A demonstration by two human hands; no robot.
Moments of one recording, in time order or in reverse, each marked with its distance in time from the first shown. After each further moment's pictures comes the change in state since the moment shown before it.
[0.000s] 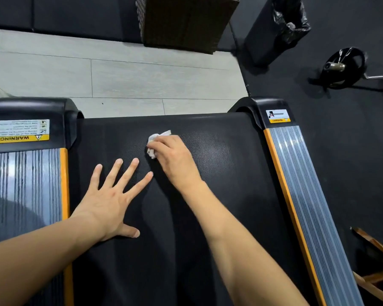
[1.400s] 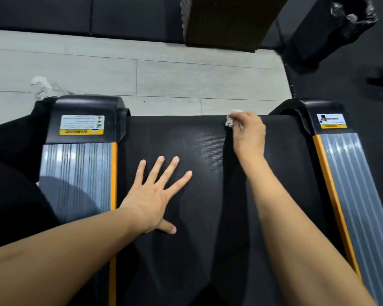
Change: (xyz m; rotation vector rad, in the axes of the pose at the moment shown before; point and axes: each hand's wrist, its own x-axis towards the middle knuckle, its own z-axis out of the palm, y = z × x) left_hand 0.004 0.000 0.008 -0.083 0.090 0.025; right_hand 0.050 0.056 -0.043 -0.106 0.100 0.554
